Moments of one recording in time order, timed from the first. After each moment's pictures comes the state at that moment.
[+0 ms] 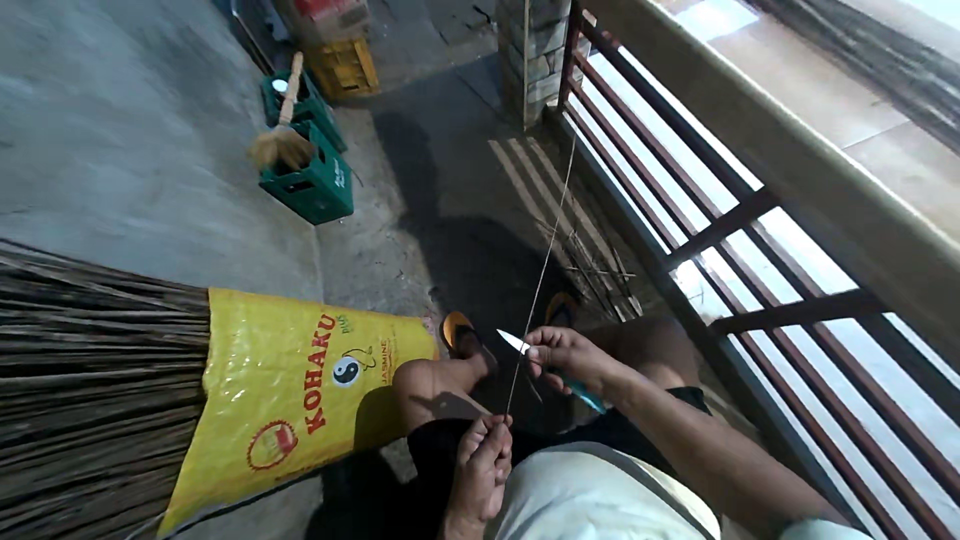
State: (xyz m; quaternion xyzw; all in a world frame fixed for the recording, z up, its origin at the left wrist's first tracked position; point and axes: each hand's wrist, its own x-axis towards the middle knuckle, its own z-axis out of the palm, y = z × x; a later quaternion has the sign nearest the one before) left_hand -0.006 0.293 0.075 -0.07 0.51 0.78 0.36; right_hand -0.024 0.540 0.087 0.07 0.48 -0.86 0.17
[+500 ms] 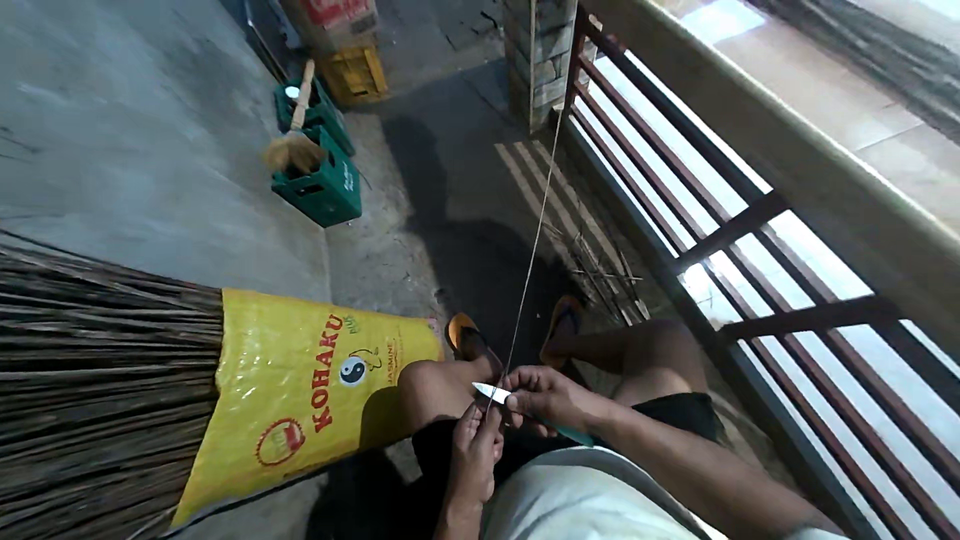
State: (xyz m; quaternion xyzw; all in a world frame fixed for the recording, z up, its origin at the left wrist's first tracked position) left_hand -0.024 0.304 0.083 -0.05 0.65 0.71 0.28; right_hand -0.012 0.499 0.085 0.00 0.52 -0.83 0.22
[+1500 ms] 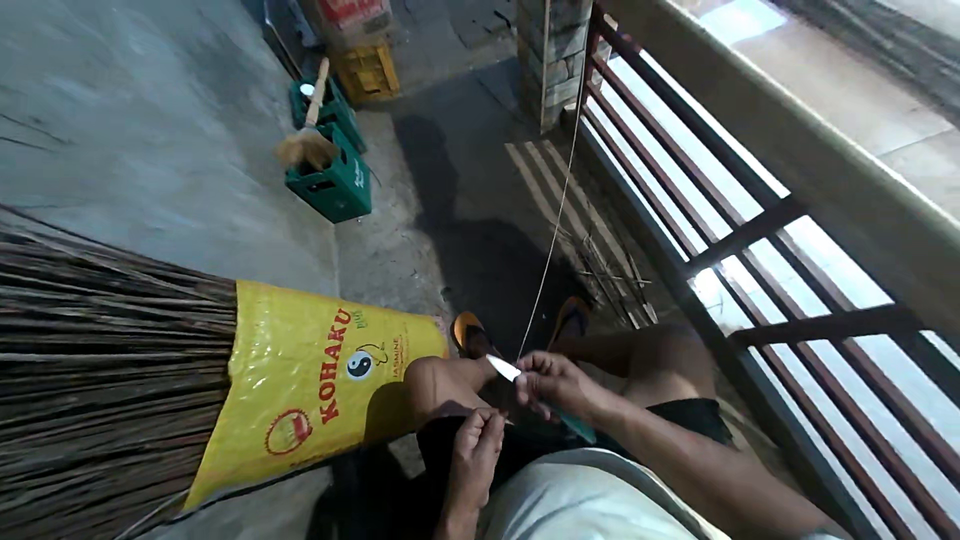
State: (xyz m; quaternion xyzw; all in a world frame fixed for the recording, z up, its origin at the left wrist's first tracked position) left_hand -0.018 0.287 0.072 0.00 0.69 0.68 0.26; right_hand -0.016 0.503 0.089 0.06 0.50 -0.85 0.16
